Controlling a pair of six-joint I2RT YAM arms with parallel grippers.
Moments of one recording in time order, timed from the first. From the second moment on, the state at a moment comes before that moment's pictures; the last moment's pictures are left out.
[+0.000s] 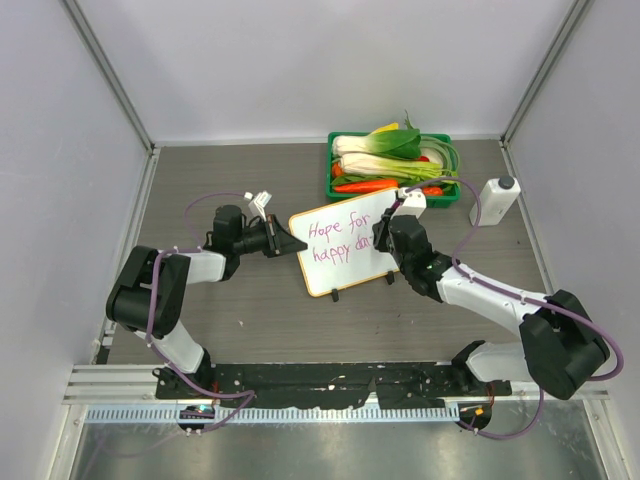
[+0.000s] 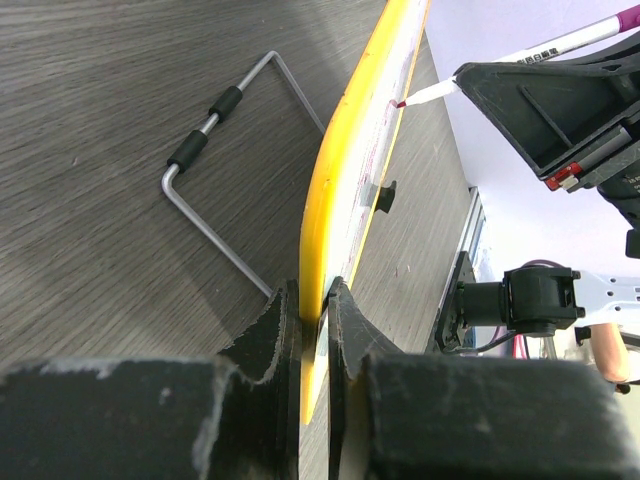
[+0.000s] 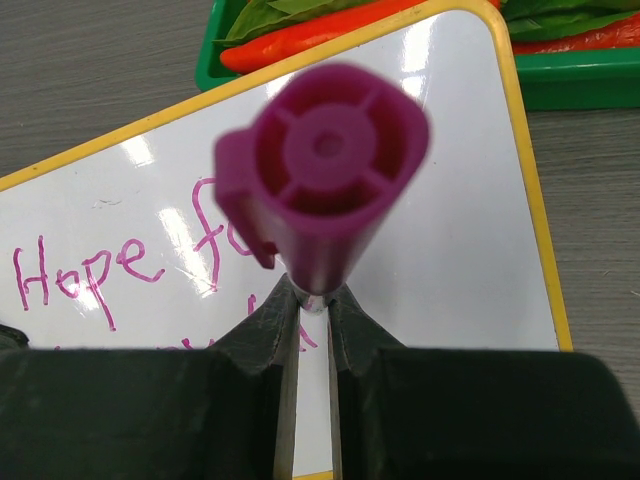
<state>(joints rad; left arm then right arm) -0.26 1.66 0.64 0.62 0.83 -0.68 0.62 1.28 0.65 0.23 0.40 0.46</state>
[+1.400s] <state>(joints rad) -0.26 1.66 0.63 0.62 0.83 -0.68 0.62 1.07 0.45 0.17 0.22 0.55</state>
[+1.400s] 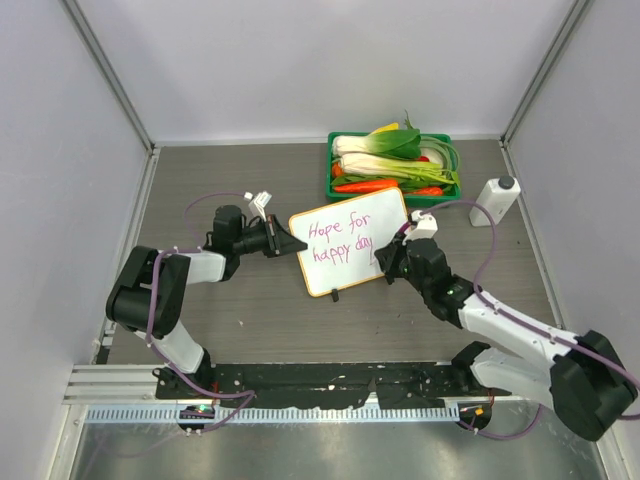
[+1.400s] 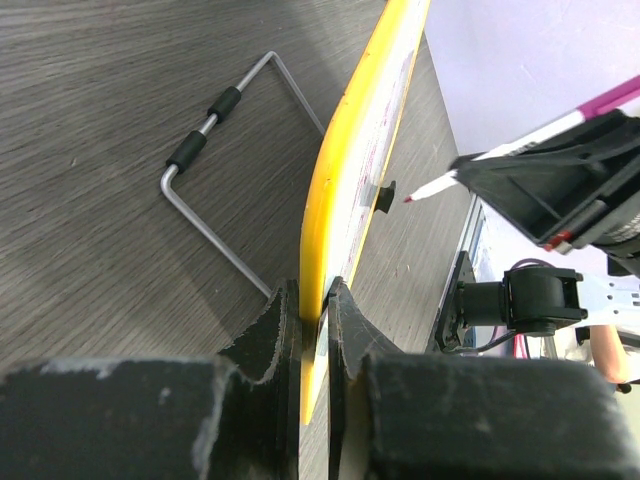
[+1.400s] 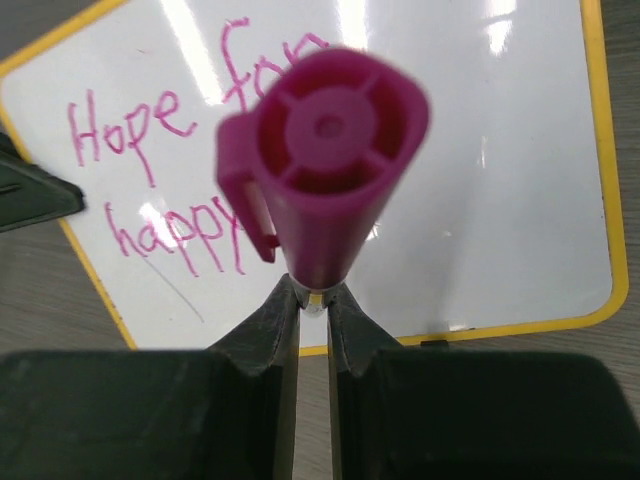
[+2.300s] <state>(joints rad) -0.26 1.70 0.63 0.68 0.85 -0.70 0.62 0.93 0.69 -0.18 0.24 0.62</state>
